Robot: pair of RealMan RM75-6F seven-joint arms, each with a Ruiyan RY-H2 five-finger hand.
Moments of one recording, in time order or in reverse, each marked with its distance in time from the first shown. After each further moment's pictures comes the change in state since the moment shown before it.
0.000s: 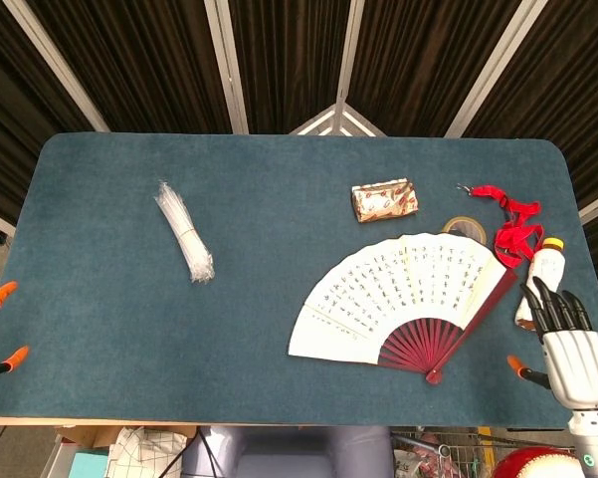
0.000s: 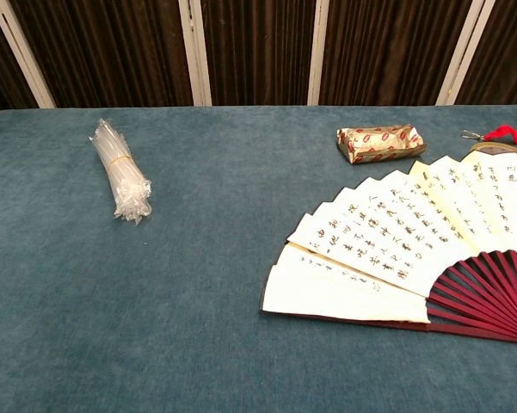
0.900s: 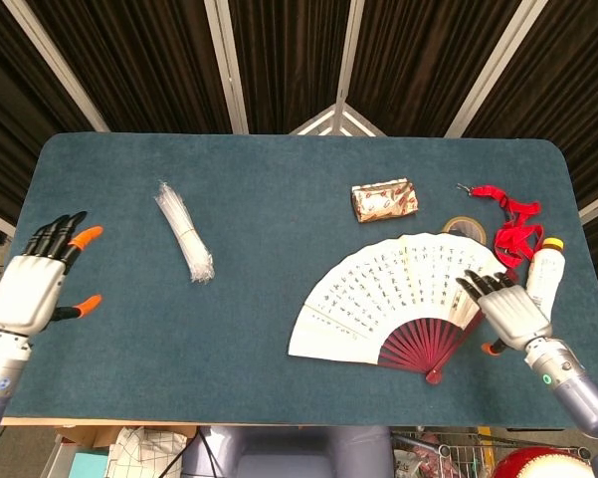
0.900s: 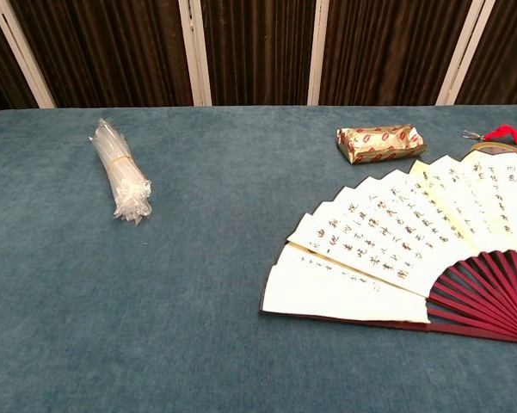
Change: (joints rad) left arm -0.264 0.109 -0.134 -0.287 -0.074 -0.205 0.103; right arm 0.422 0.157 -0.014 0.002 0.210 -0.717 -0.071
